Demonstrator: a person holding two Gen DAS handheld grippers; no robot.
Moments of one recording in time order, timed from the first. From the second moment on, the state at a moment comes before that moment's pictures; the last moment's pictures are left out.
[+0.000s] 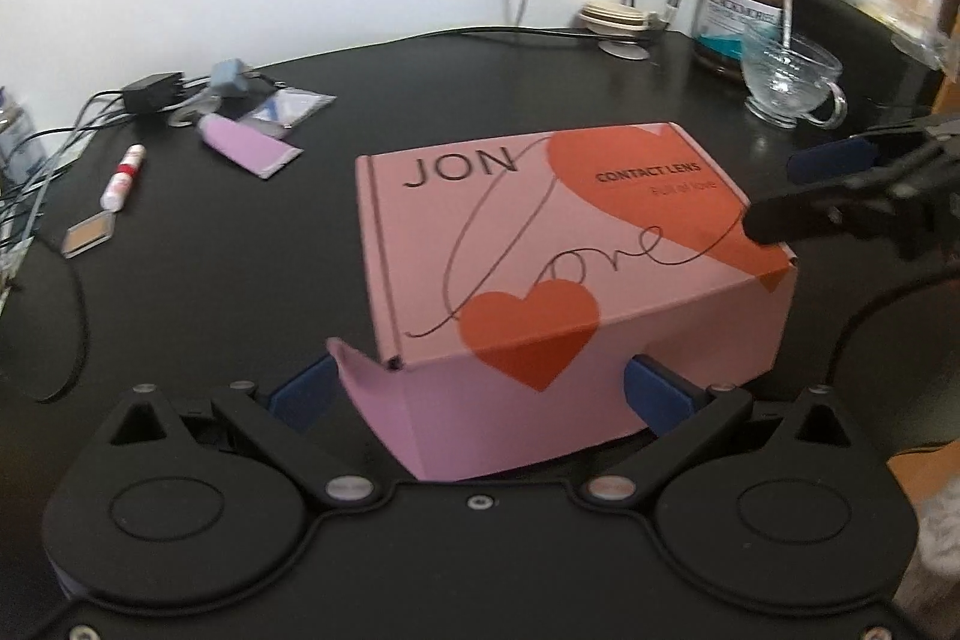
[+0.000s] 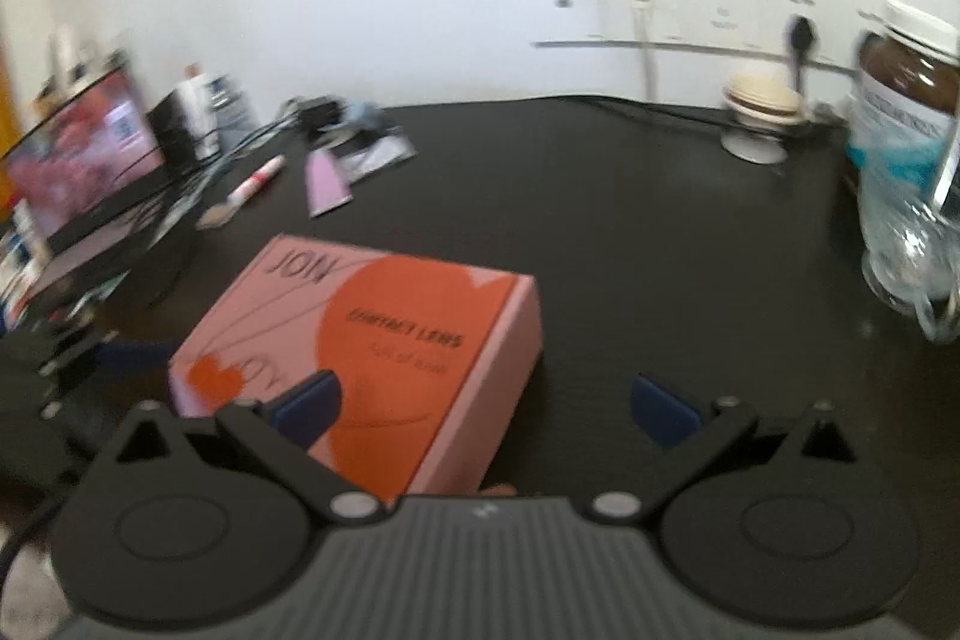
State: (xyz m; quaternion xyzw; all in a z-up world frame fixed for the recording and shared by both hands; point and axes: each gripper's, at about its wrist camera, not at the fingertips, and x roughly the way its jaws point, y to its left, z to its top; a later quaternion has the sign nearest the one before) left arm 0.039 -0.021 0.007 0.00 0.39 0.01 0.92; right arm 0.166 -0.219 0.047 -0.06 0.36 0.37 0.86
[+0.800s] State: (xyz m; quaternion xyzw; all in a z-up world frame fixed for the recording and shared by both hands) left arm 0.126 -0.005 0.007 0.03 0.36 0.02 0.93; right arm 0.207 -0.190 0.029 -0.10 0.36 0.31 0.87
